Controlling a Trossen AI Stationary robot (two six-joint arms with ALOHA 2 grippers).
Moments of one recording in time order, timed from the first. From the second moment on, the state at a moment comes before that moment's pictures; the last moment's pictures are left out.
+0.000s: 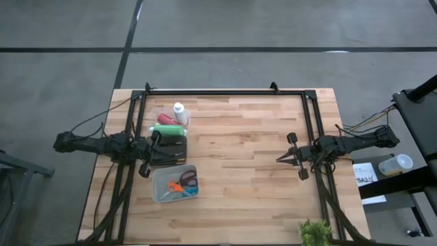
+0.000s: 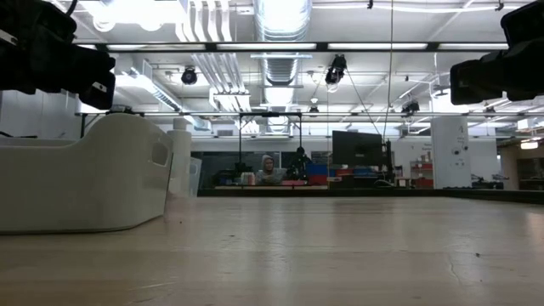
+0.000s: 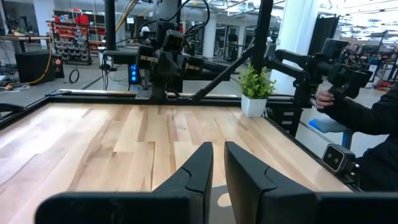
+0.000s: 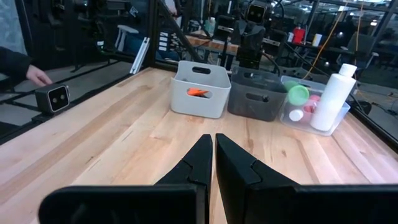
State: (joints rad) left arm -0.15 0.04 0.00 0.02 0.04 -0.08; right arm 0.22 0.11 0.01 0.01 0.00 -0.11
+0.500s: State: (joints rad) left arm -0.15 0.04 0.00 0.02 0.04 -0.08; right arm 0.22 0.11 0.01 0.01 0.00 -0.09
